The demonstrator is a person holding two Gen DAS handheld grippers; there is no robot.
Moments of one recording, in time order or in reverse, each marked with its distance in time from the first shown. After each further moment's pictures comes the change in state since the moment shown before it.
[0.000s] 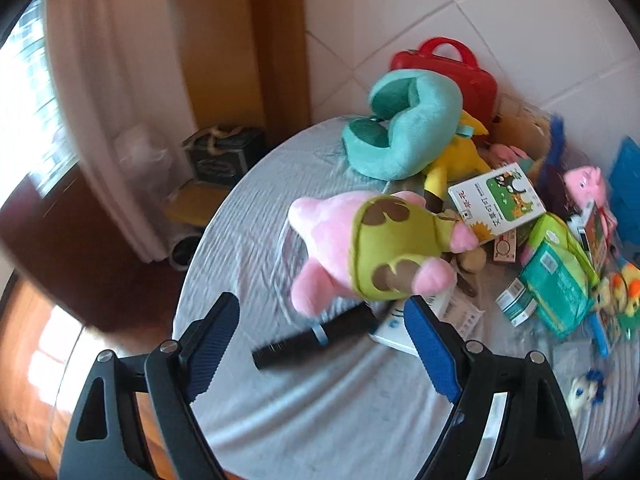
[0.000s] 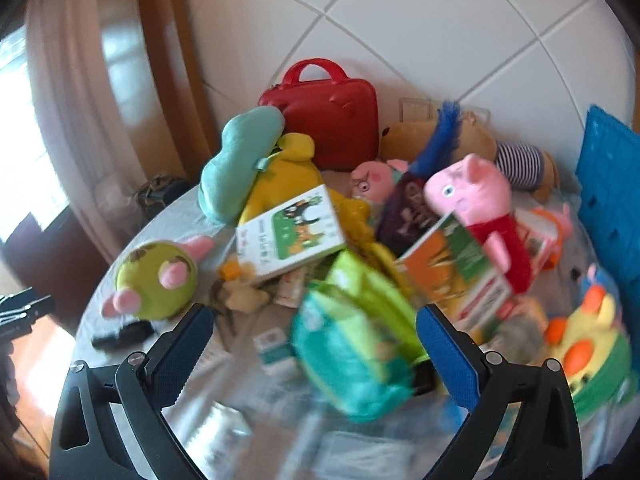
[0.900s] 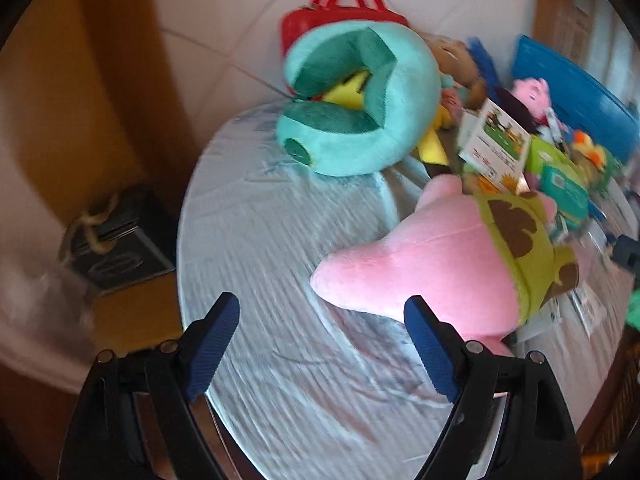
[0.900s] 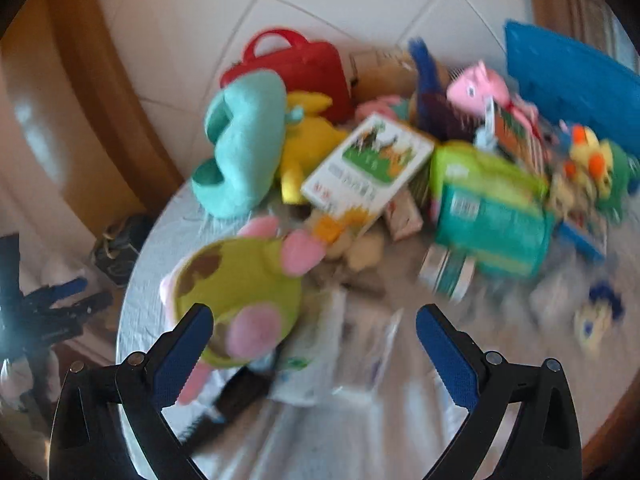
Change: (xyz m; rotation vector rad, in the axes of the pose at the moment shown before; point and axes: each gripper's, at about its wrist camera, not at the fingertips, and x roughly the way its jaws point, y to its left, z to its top) left arm 0.182 0.109 0.113 0.544 0.066 -0.450; right arm 0.081 0.230 -0.036 0.427 0.026 -0.296
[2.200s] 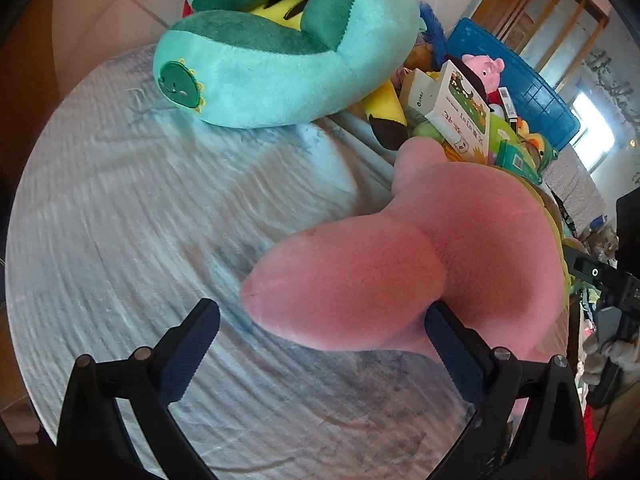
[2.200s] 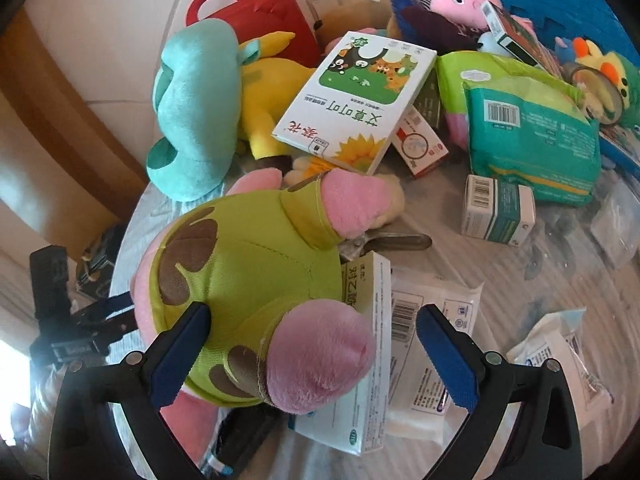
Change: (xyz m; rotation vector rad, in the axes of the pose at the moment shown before) left arm 0.132 0.014 0.014 0.002 0.099 -0.442; right arm 0.091 -0.011 -0.003 0.178 0.092 0.022
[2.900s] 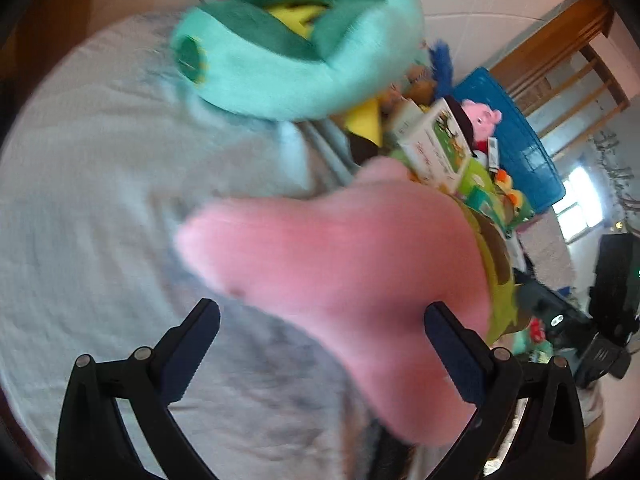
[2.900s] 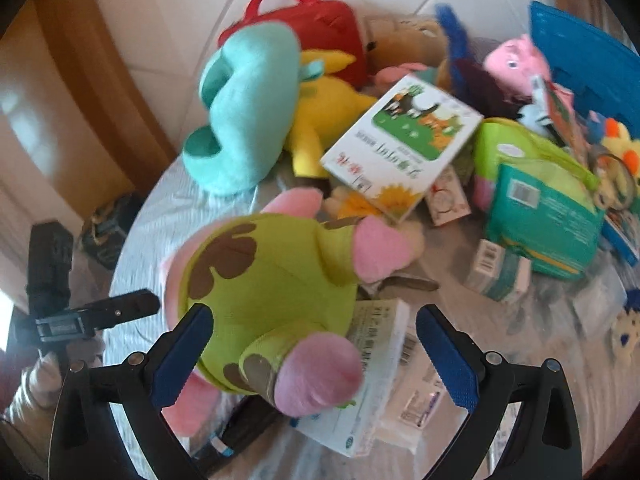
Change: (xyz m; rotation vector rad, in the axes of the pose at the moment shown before) left arm -0.004 -0.028 -0.013 -0.272 -0.031 -0.134; right arm -0.018 0.034 0.020 -0.219 0.015 -0.001
